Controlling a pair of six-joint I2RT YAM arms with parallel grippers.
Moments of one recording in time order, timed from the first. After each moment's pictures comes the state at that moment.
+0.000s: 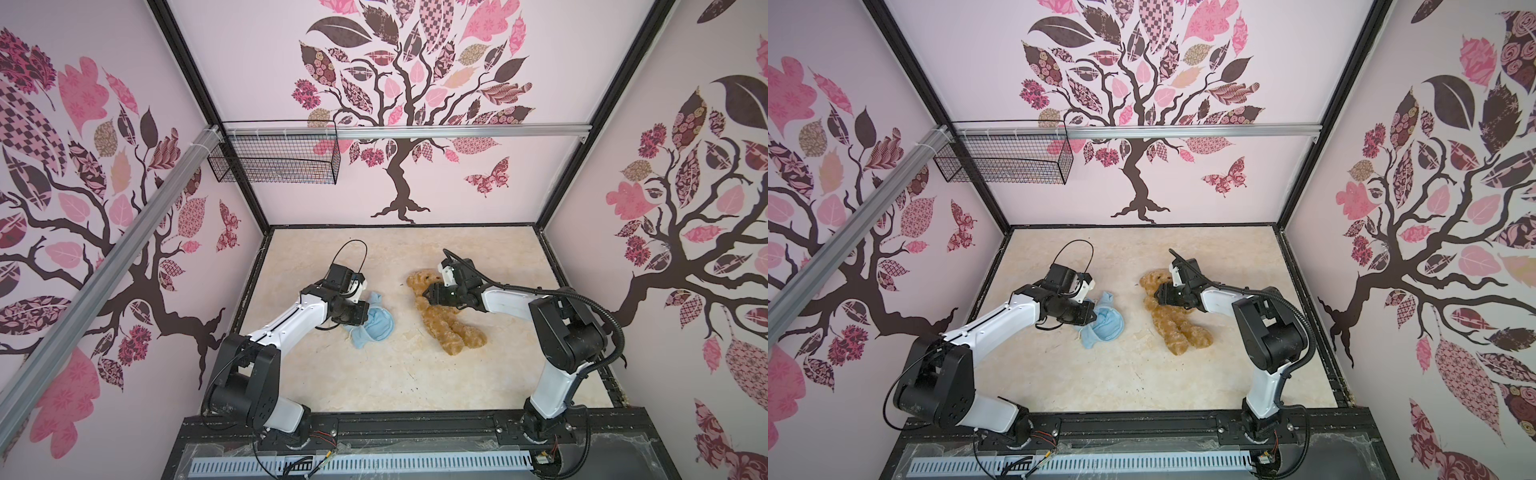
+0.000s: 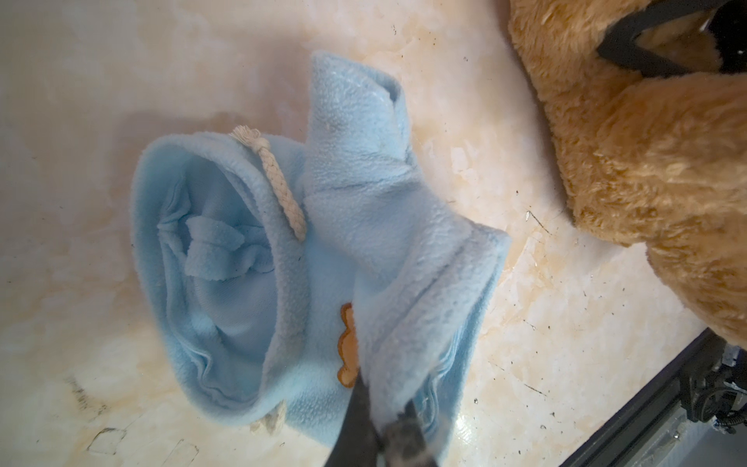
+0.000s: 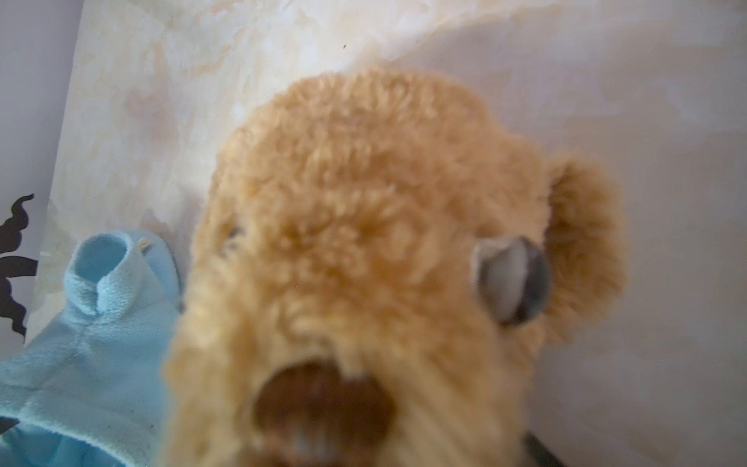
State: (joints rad) left arm -0.35 1.48 0.95 -0.62 0.32 -0.14; right arm 0.42 1.81 0.99 -0.02 -0.31 0.43
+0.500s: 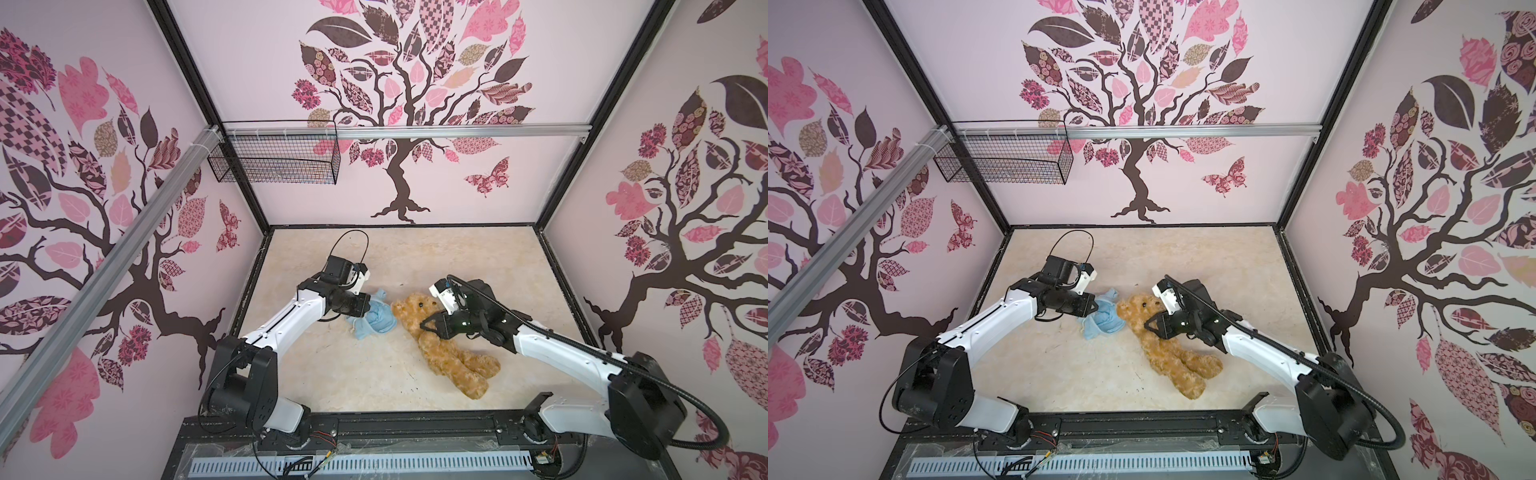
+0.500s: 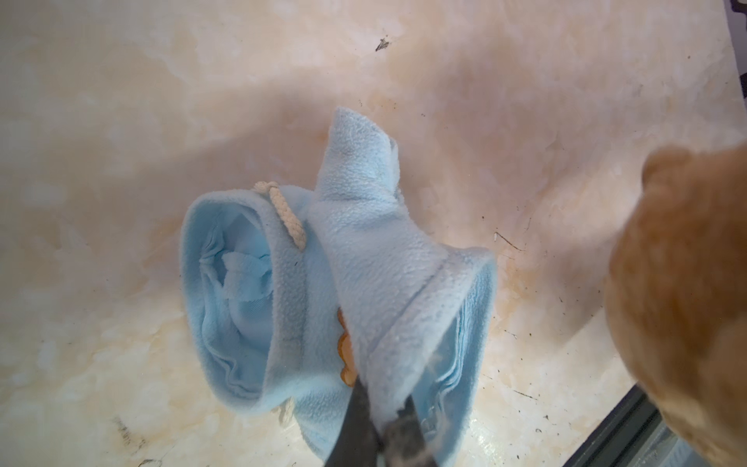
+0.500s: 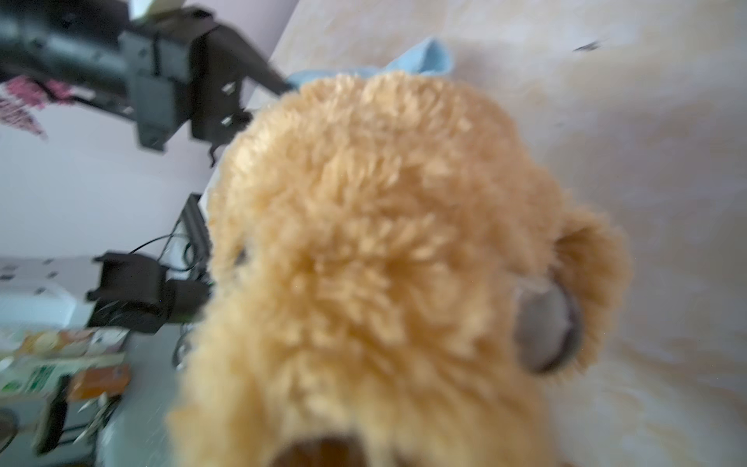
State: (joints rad) left arm -0.34 1.47 1.03 -0.63 0.36 -0.04; right arm 0.65 1.25 0.71 -0.17 -0.57 0.38
